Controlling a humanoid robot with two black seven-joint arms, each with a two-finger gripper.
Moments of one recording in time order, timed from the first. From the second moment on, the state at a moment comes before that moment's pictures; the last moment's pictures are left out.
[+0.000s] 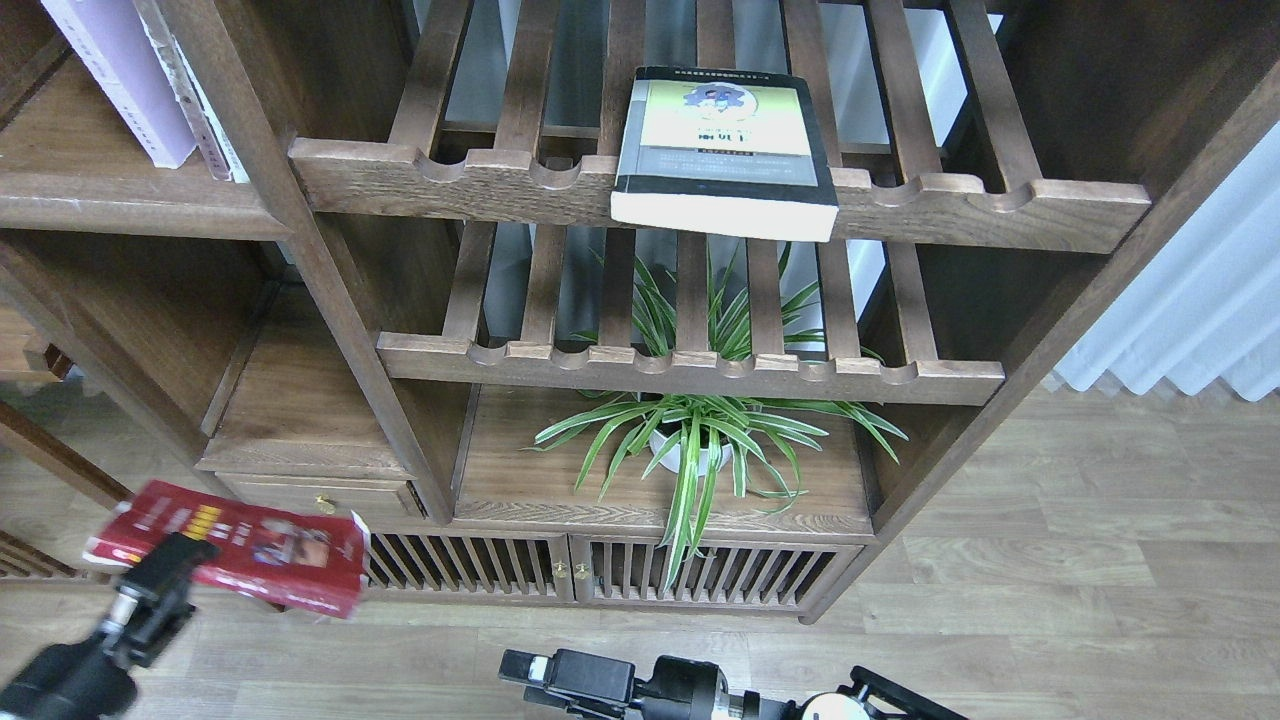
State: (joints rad) left arm 0.40 0.77 -1.12 -1.51 -0.42 -0.49 -0.14; right arm 0.08 0.02 0.60 0.97 0.20 0.58 -0.46
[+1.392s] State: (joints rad) left arm -0.47 1.18 -1.00 -1.35 -0.48 -0.49 -0.14; right arm 0.08 0.02 0.60 0.94 0.20 0.58 -0.46
